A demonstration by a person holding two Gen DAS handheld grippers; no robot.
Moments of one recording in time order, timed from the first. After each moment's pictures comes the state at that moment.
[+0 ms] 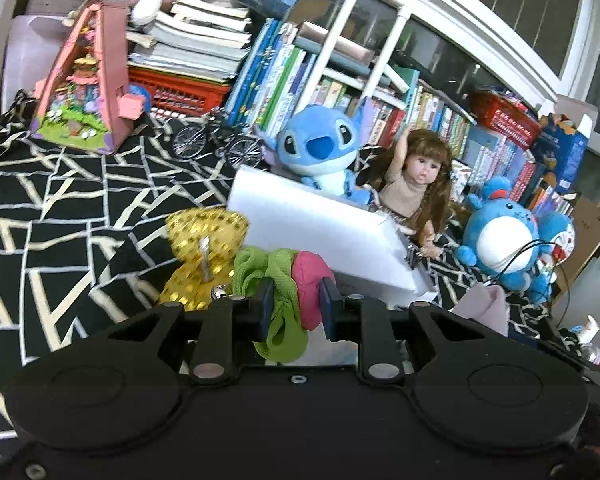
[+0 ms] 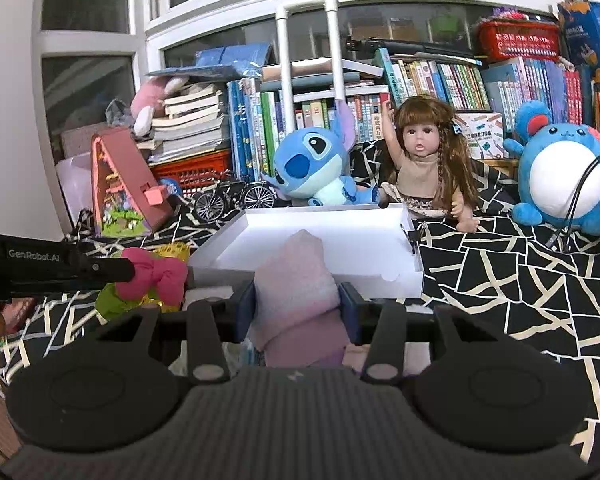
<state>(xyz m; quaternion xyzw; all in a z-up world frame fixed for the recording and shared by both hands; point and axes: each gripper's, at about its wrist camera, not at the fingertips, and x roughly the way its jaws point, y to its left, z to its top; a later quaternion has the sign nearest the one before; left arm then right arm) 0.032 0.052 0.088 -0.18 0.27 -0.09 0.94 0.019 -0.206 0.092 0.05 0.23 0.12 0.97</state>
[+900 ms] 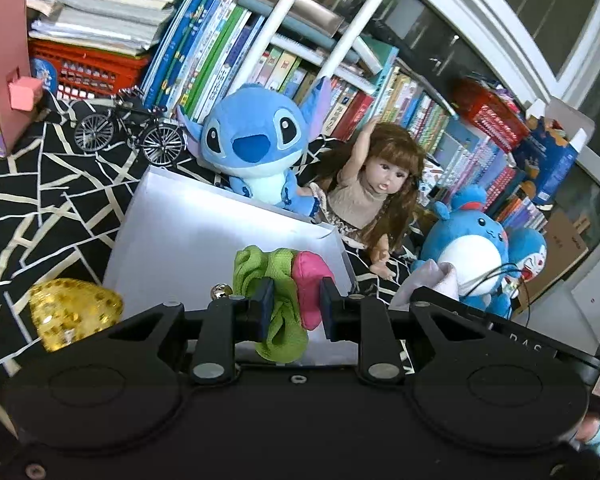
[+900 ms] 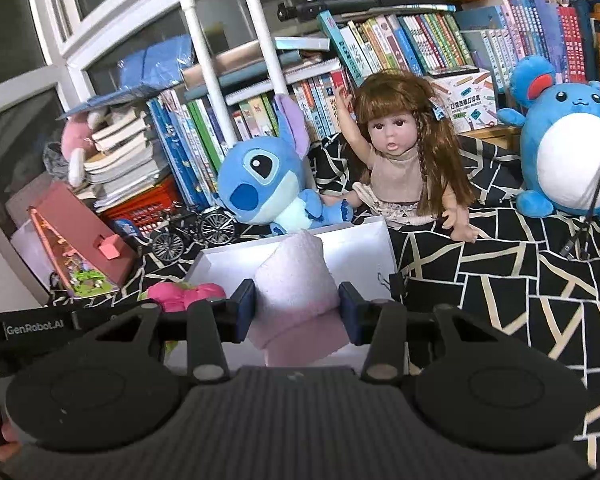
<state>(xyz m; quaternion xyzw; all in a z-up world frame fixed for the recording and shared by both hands) 0.186 0.001 0.124 -0.22 0.34 -0.16 0.90 0.166 -0.244 0.135 0.13 0.32 0.09 0.94</state>
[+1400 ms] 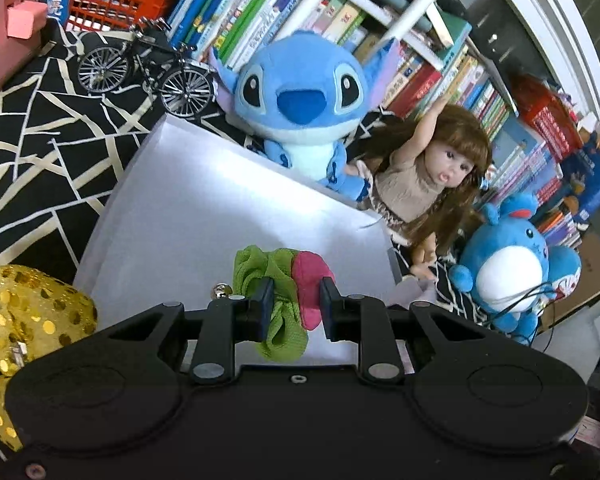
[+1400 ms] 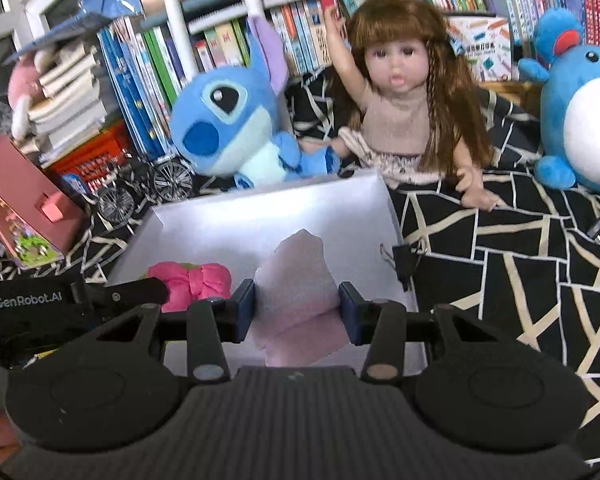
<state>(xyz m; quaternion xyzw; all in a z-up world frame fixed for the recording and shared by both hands) 0.252 -0.005 0.058 -0.25 0.39 -0.13 0.87 0.226 -0.220 0.075 0.09 0.39 0.05 0.92</state>
